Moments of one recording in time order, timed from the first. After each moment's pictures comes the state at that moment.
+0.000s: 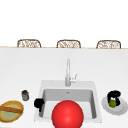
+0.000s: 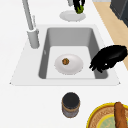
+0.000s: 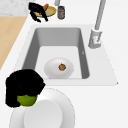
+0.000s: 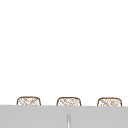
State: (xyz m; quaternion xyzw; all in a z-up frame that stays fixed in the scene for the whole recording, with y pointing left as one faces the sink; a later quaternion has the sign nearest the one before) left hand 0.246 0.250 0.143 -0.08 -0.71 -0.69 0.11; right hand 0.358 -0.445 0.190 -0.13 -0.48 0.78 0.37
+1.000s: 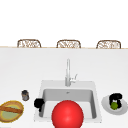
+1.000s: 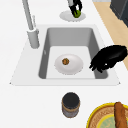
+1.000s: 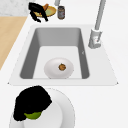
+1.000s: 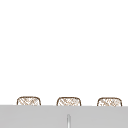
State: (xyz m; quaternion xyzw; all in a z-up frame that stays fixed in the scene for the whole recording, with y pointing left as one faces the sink) left hand 0.246 0.250 0.143 -0.08 -0.71 -0.69 0.11; right hand 0.377 -0.474 0.139 -0.14 -0.47 0.77 0.41
